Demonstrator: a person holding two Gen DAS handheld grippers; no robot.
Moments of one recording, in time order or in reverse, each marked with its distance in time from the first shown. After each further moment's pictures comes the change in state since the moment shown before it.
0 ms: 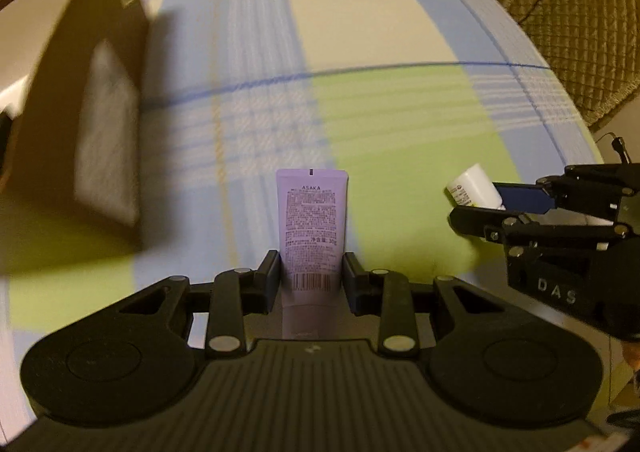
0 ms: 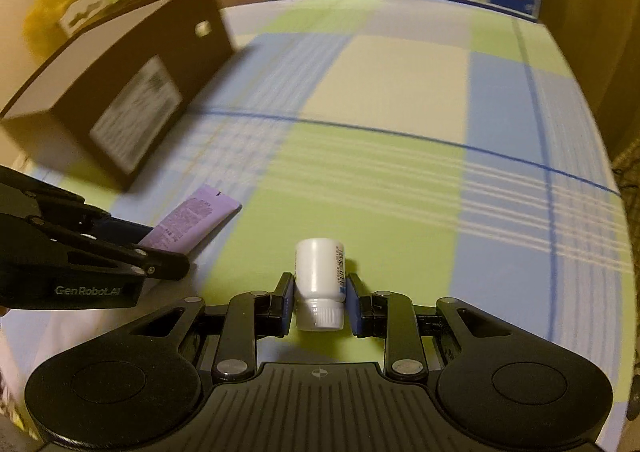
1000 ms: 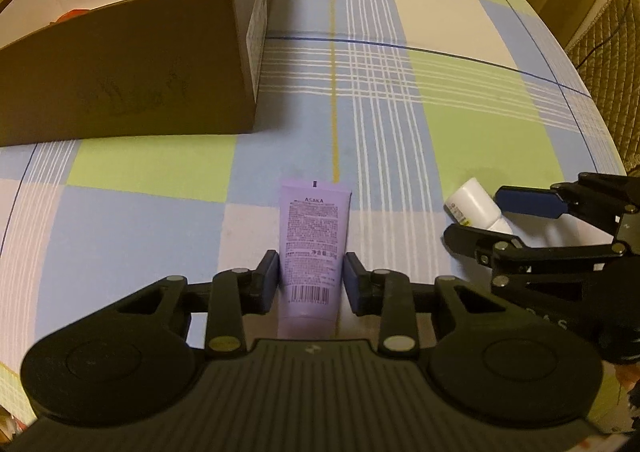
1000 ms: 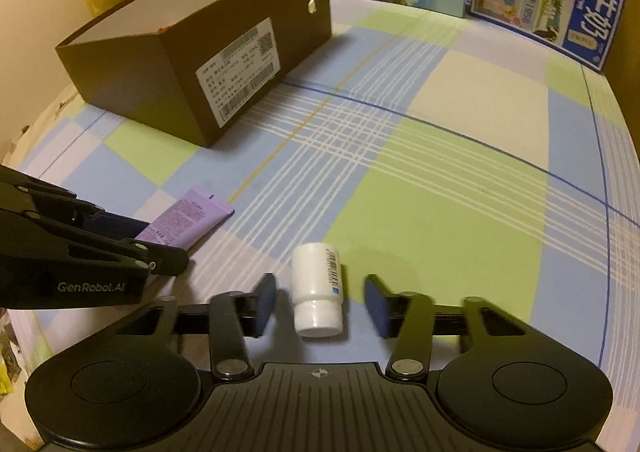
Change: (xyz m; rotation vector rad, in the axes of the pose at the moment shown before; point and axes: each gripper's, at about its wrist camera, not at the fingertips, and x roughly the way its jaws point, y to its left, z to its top) left arm -0.033 0.032 -0.073 -0.223 -0.064 0.098; right arm 0.002 0.063 -0.019 -0.187 -0.005 0.040
